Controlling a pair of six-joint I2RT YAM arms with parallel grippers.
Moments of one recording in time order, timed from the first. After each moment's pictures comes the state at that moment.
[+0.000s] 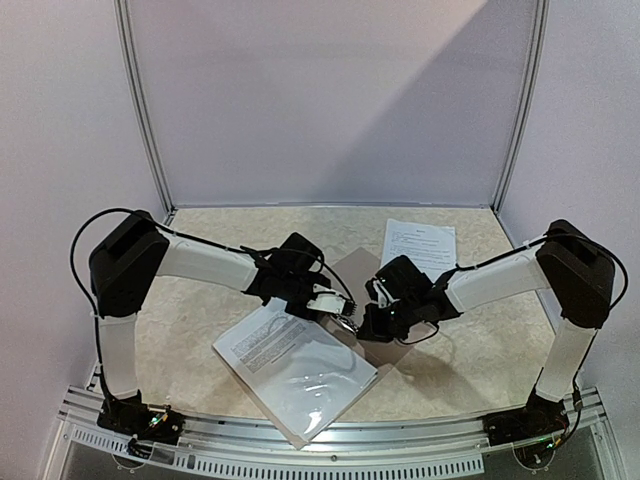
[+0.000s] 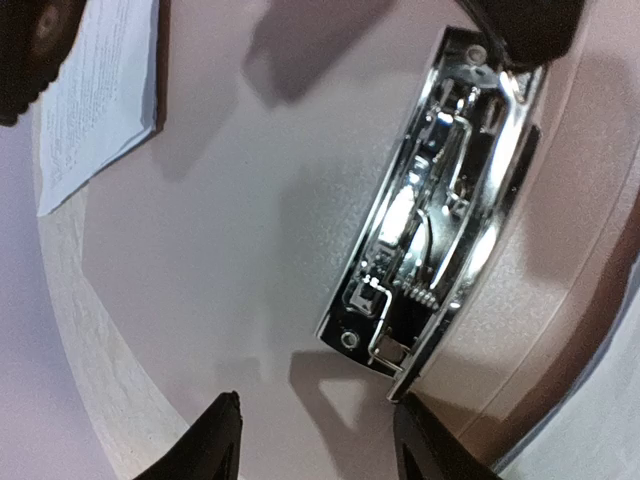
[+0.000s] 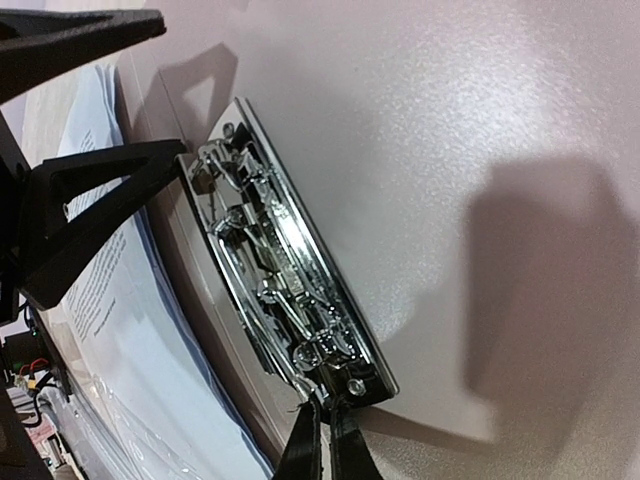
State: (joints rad) left arm -0.85 2.04 1.24 -0.15 0.04 1.18; right arm 0.84 1.83 0.91 -0.08 -0.23 0.82
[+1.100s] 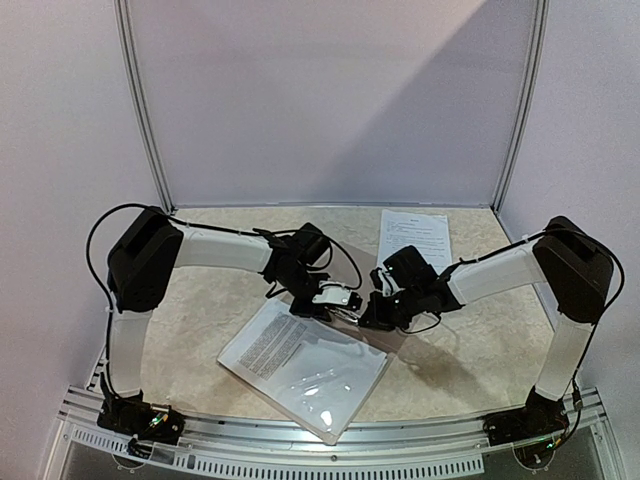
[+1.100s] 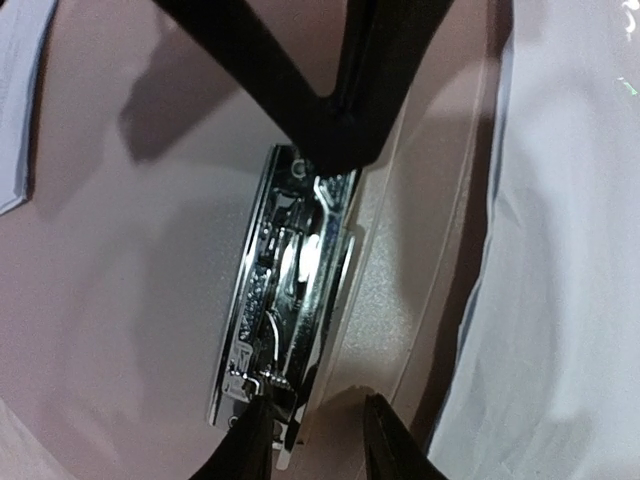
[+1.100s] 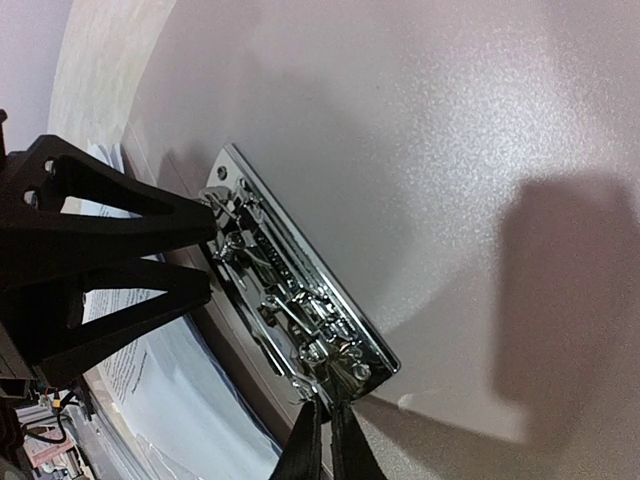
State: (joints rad) left arm -0.82 2.15 1.49 -0.49 0.27 1.06; right arm 0.77 1.84 0.93 0.00 -0.29 0.81
